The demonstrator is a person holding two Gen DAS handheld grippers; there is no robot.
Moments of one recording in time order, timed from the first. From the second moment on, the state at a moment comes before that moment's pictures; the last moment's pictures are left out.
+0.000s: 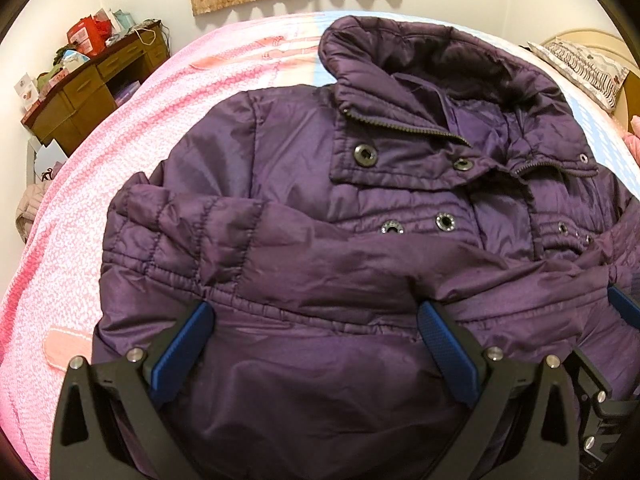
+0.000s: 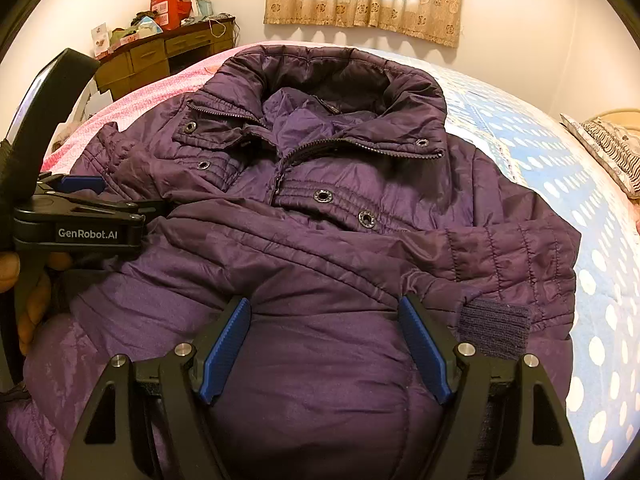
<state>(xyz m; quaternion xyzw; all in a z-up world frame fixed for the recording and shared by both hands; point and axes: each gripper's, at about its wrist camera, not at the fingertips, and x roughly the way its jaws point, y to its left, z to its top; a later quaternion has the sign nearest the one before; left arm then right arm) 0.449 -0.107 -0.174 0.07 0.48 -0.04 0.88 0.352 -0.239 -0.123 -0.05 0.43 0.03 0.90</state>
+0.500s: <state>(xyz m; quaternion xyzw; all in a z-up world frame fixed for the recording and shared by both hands) 0.447 -0.106 -0.167 0.08 0.48 -0.05 0.87 0.349 -0.238 -0.106 -0.09 0.45 0.06 0.89</state>
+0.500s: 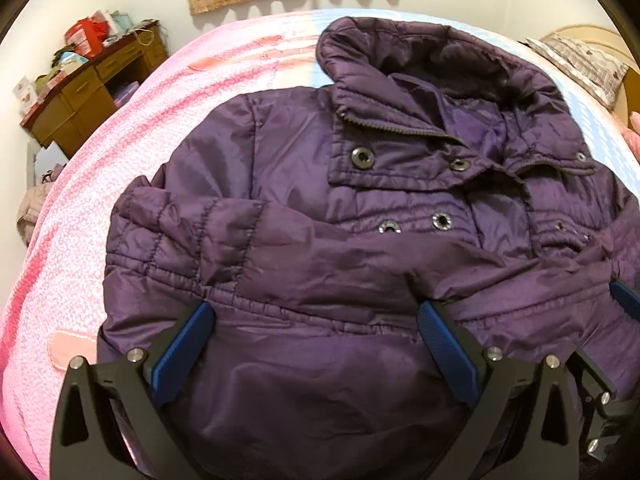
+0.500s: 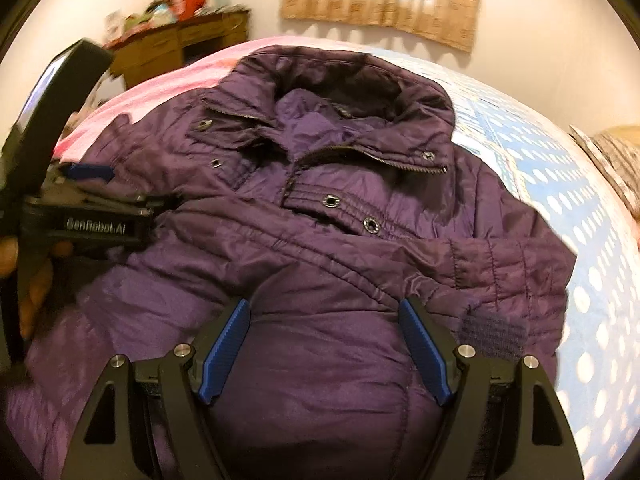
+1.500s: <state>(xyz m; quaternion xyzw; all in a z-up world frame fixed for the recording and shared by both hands) 0.581 -0.141 -0.103 0.16 0.39 -0.12 0.90 0.561 -0.308 -0.064 -0.10 0.45 0.04 0.89</state>
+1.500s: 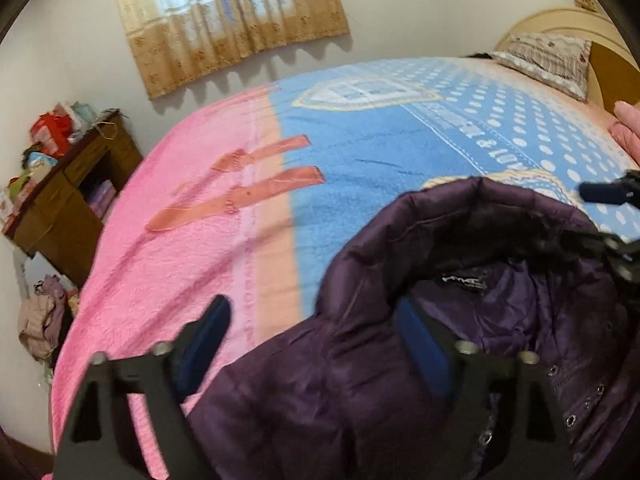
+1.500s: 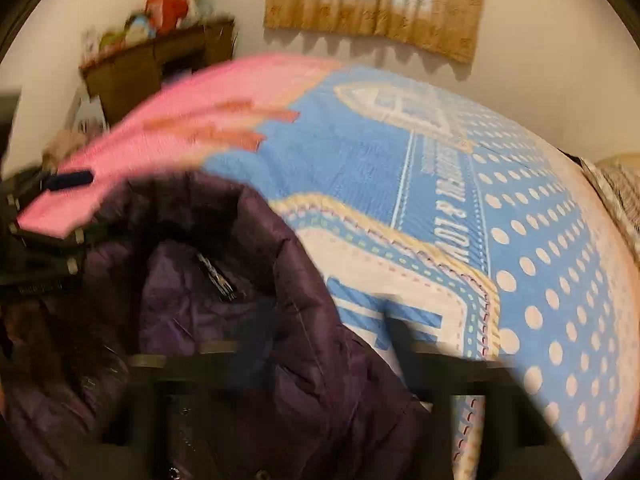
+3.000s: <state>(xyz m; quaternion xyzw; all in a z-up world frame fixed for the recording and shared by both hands) 0.430 -0.098 -0.105 0.24 0.34 -0.22 0.88 0.510 -0.277 -0.107 0.00 0.47 0.00 0.89</state>
